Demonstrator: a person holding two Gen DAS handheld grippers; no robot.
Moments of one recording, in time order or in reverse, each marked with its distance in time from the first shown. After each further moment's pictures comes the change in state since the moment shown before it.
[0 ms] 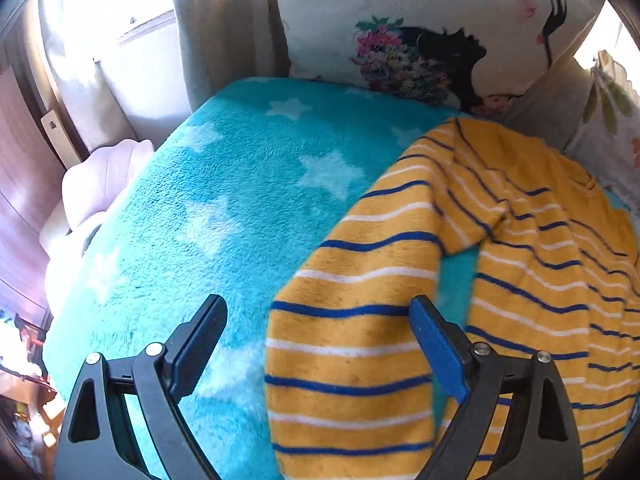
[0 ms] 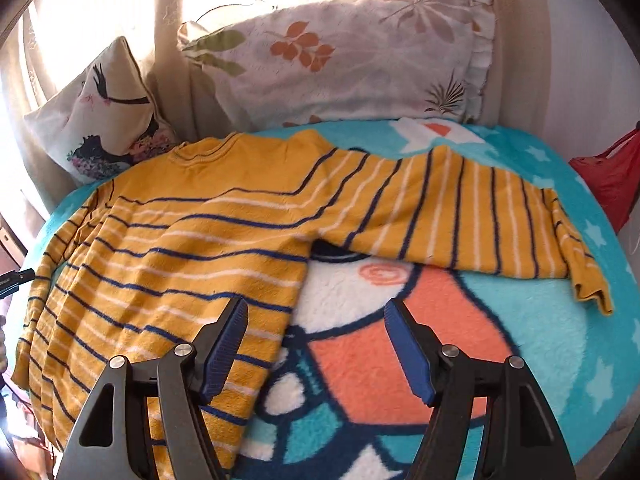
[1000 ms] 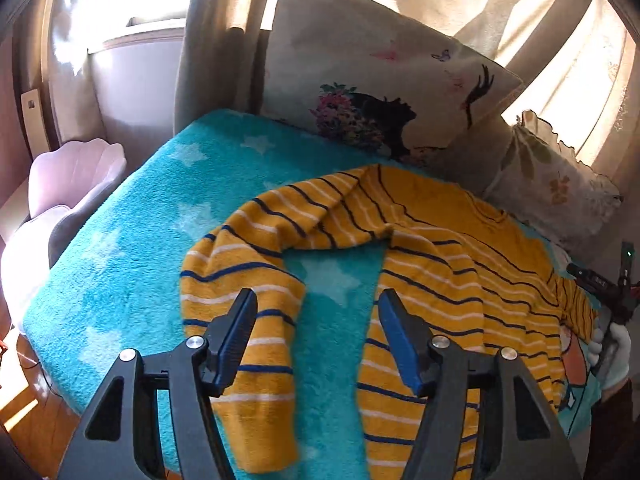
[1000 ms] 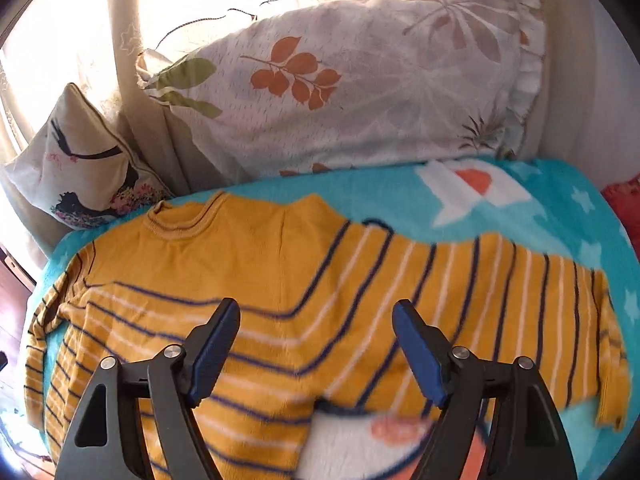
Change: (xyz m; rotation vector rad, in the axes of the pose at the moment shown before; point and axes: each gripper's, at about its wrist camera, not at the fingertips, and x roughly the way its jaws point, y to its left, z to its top) left arm -0.094 0.008 -0.041 -0.092 -0.147 -0.275; right arm 0.074 -0.011 0.117 0.008 -0.008 0.045
